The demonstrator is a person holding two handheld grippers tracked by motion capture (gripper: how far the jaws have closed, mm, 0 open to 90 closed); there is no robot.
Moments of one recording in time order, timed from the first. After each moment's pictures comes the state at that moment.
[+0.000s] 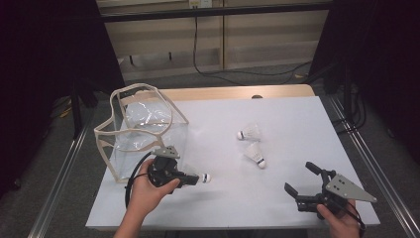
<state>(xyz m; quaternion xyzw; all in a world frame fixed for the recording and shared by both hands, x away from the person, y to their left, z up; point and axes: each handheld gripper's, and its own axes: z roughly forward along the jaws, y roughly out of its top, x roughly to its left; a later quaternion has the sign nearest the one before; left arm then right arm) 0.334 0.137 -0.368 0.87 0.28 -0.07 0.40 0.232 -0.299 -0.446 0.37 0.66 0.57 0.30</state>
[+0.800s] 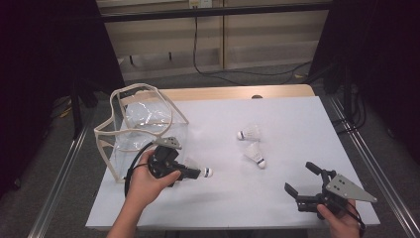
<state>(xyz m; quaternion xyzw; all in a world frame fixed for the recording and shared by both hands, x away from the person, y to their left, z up) 0.342 0.130 -0.339 0.87 0.27 -0.08 0.40 0.232 -0.300 -0.446 0.37 0.66 0.57 0.30</state>
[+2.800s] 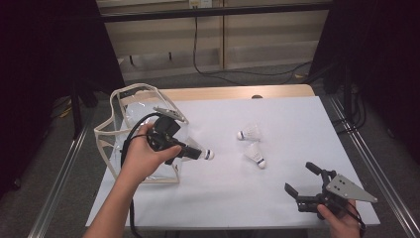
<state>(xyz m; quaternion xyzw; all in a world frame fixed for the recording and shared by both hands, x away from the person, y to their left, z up) 0.369 0.117 -0.272 0.88 0.27 -0.09 0.37 0.232 -0.300 -0.445 0.37 0.66 0.58 0.30</state>
